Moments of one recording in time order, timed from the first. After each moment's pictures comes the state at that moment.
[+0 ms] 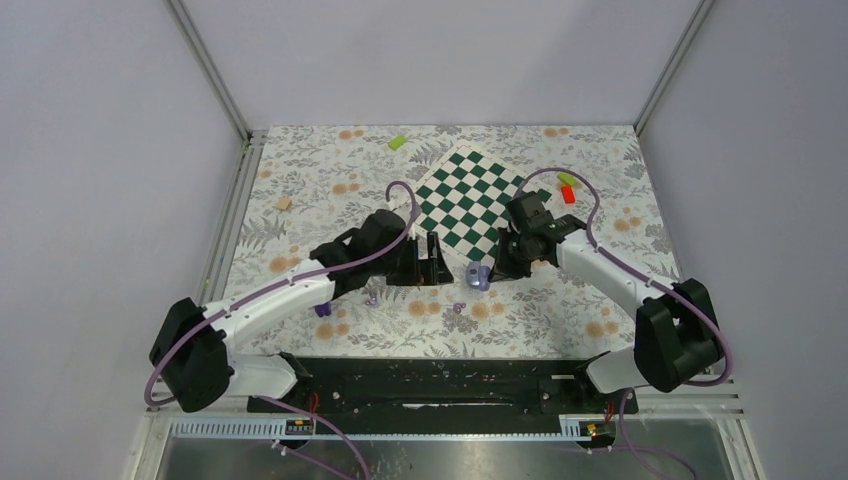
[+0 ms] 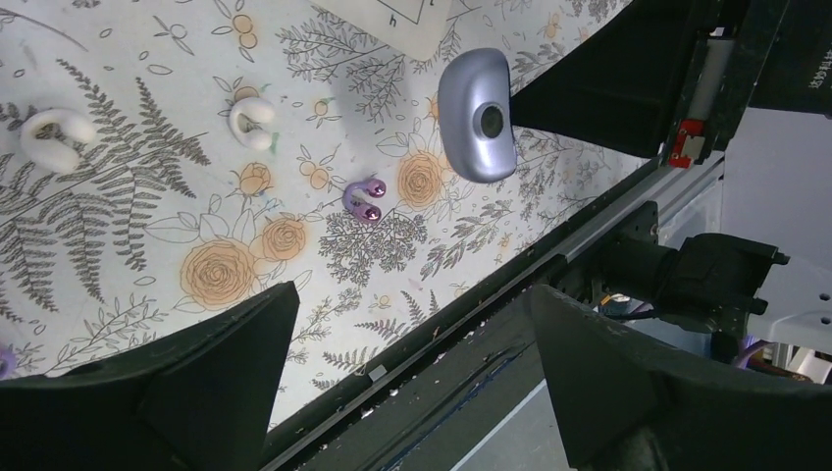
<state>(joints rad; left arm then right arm) -0.78 1.27 0.90 -0.34 0.21 -0.75 0.48 1.43 0.96 -0.67 -0.20 0.65</state>
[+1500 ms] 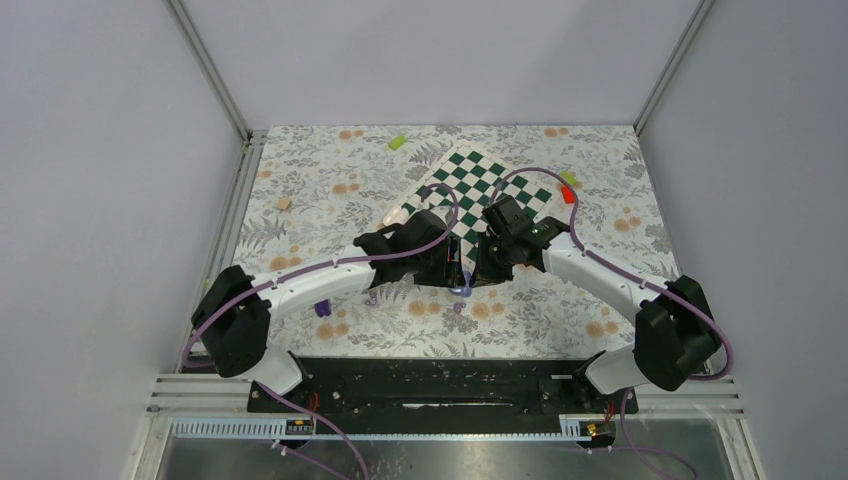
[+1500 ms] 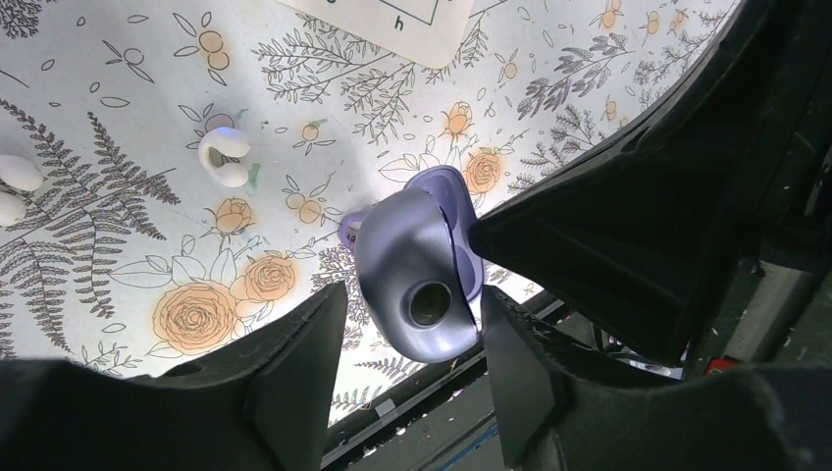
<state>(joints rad) -0.91 1.53 1.09 -0.40 0.07 -0.73 0.64 1.44 1.02 -0.67 -0.20 0.72</state>
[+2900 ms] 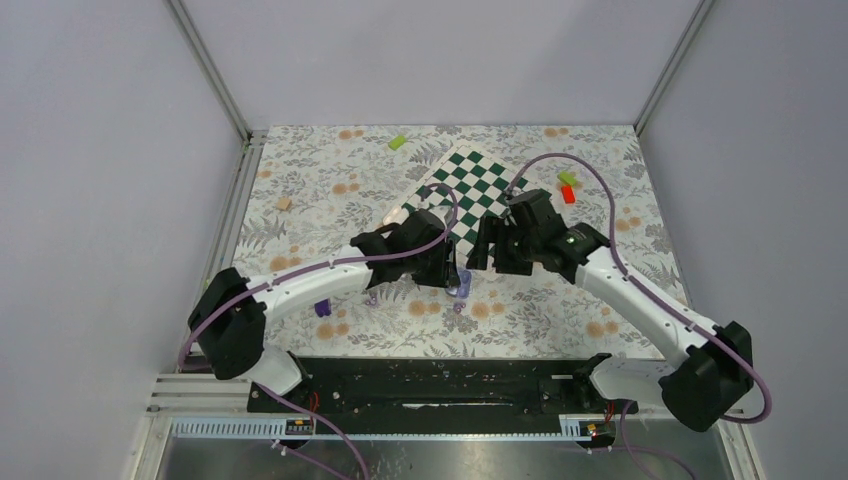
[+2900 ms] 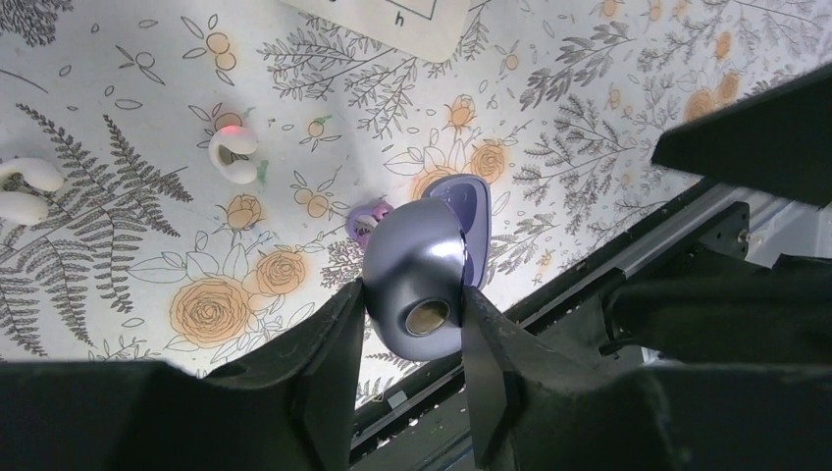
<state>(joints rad) -0.90 1.52 1.09 -0.42 0.08 -0.70 0.62 1.24 1.02 -0.68 -0.13 0.66</state>
